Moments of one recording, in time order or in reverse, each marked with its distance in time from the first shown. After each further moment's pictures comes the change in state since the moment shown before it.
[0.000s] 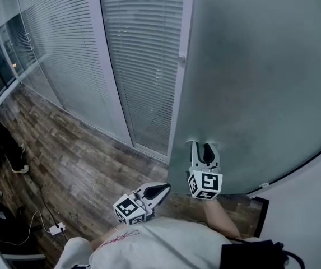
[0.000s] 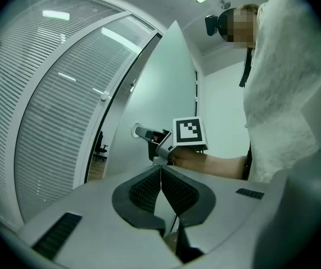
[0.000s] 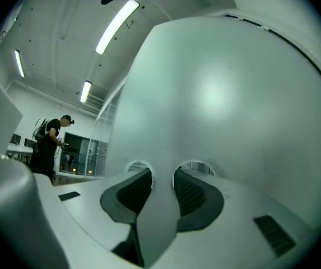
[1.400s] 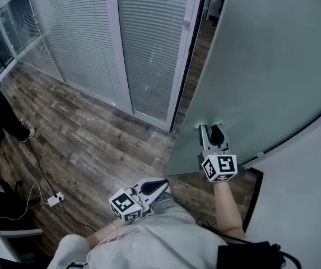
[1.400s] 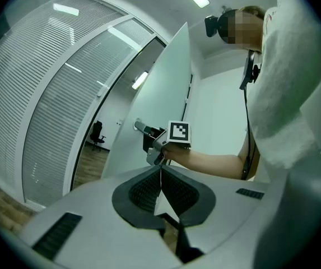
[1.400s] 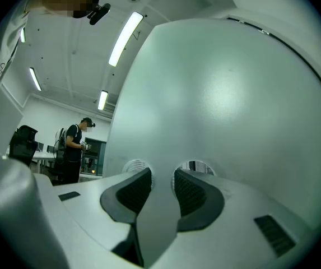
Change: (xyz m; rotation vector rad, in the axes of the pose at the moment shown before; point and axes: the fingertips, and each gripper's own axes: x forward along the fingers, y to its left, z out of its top) left arm -0.106 -0.154 -0.036 -0.100 0.023 -0.011; right arm -0.142 0.033 0.022 0.013 -0.012 0.173
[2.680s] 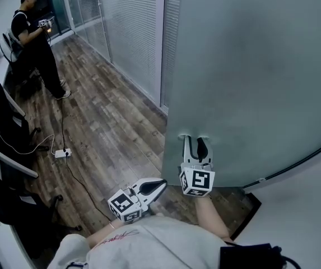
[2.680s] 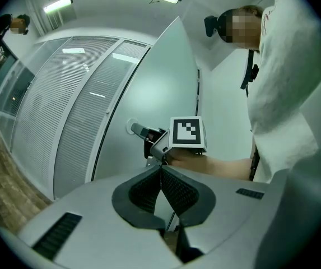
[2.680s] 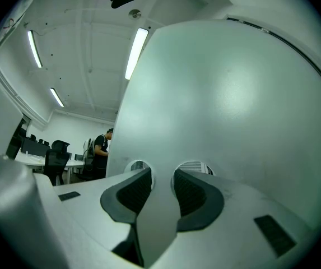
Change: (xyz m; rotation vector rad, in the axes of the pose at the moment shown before) left arm 0.042 -0.145 -0.038 0.083 -0.105 0.392; right arm -0.125 0.051 0.015 0.026 -0.033 0.221
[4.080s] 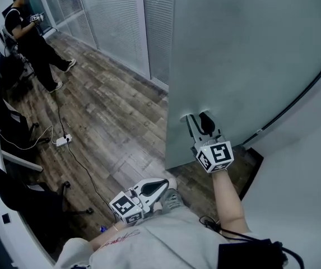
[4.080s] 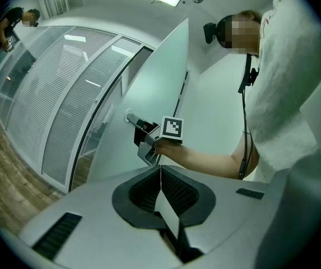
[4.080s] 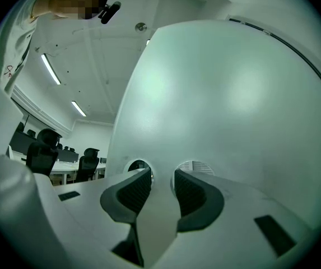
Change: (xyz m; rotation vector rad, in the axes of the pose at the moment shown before) left arm -0.117 -0.167 -0.061 -0.099 0.045 -0.096; right arm -0.155 0.039 0.028 0.014 0.001 0.222
